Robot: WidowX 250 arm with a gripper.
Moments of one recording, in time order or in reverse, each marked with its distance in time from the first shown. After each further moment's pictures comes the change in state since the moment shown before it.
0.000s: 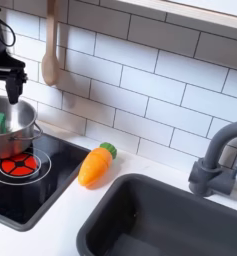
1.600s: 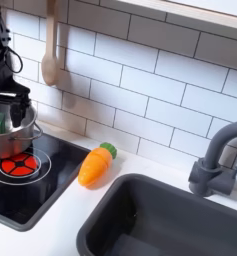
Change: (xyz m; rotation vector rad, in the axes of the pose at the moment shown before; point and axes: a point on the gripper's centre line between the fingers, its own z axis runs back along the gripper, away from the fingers) arm -0.010 -0.001 -0.039 0.028 0.092 -0.029
